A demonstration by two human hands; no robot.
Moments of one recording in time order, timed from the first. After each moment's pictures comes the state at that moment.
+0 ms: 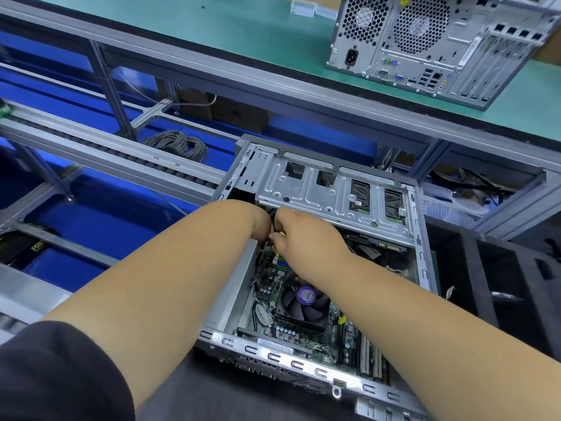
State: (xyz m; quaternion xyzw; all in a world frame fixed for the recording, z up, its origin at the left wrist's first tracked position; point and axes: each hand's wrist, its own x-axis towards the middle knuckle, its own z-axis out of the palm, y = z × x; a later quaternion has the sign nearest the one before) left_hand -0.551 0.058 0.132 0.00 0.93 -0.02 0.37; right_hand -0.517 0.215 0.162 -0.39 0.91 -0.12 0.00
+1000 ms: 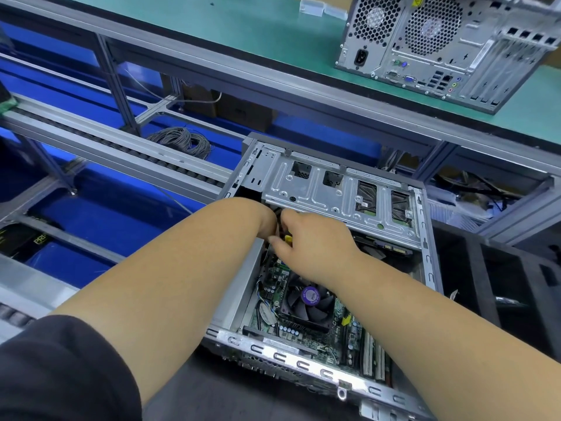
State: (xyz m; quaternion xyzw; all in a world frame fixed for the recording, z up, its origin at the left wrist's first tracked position) left_hand -0.550 0.056 0.134 -0.02 0.93 0.01 0.37; right_hand -0.515 0.216 0.168 -0.41 0.91 -0.07 -0.01
